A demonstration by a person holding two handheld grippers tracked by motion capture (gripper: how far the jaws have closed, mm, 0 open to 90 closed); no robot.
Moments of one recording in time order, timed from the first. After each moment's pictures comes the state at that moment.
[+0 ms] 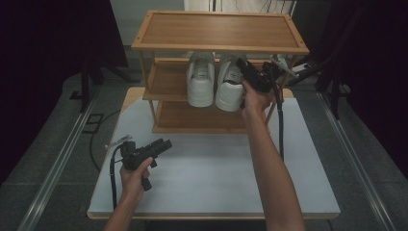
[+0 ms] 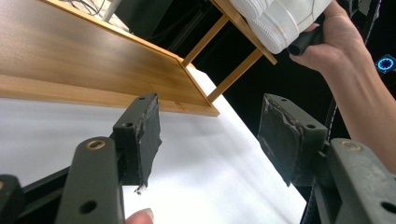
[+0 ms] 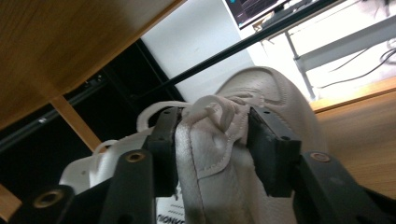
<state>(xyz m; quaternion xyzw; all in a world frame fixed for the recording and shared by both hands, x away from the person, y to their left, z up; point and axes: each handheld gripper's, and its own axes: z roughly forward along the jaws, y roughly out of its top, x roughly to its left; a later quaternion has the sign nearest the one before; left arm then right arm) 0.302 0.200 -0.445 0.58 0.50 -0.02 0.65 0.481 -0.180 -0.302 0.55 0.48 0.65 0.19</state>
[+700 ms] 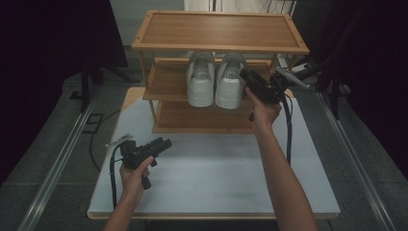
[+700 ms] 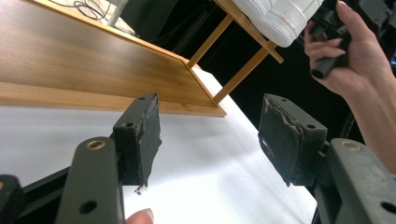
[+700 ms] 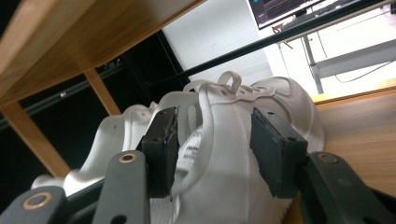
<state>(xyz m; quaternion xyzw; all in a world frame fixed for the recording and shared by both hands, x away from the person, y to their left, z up) 0.303 0.200 -0.442 0.58 0.50 0.00 0.64 0.437 -0.200 -0.305 0.50 0.53 0.66 0.20</state>
